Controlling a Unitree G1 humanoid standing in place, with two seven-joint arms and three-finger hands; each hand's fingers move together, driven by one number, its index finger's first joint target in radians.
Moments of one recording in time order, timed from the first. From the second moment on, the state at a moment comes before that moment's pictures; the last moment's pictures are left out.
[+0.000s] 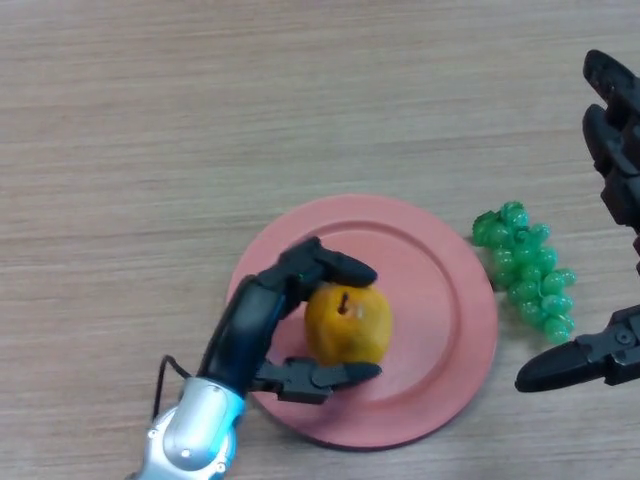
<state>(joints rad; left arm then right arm) -0.14 0.18 -0.36 0.19 0.05 -0.18 0.06 0.00 -0.27 -0.19 -0.84 0.24 0.58 0.26</state>
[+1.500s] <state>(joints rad) 0.01 0.23 0.20 -0.59 -0.27 0.24 -0.15 -0.03 -0.27 -0.14 -0.80 0.22 0.58 0.24</state>
